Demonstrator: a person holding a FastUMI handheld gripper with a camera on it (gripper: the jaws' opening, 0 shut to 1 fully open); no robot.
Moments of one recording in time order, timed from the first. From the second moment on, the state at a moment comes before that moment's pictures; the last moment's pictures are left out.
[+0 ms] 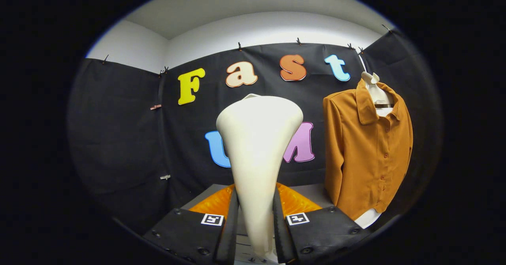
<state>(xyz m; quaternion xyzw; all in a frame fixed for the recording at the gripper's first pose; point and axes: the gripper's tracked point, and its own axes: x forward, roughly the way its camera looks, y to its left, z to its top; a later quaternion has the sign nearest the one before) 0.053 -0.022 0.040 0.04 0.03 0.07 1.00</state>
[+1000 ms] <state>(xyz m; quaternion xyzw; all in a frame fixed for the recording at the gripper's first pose) 0.054 -0.026 0.042 0.02 0.02 0.07 1.00</state>
